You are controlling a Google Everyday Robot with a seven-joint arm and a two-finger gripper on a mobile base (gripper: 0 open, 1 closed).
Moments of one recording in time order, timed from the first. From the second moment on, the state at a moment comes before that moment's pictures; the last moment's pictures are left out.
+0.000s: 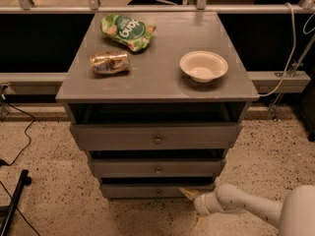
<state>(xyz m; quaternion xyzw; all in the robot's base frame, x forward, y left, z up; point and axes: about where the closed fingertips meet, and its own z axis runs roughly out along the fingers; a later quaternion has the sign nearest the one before) 0.498 -0.142 0.212 -0.78 0.53 0.11 0.31</state>
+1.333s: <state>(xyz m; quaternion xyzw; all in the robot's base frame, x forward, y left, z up) 0.565 -0.147 0.186 -0.77 0.55 0.06 0.32</state>
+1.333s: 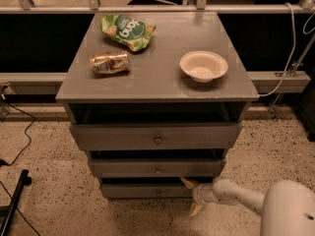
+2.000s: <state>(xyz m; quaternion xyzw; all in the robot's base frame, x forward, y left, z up) 0.582 -0.154 0.162 -0.74 0.59 0.06 0.31</state>
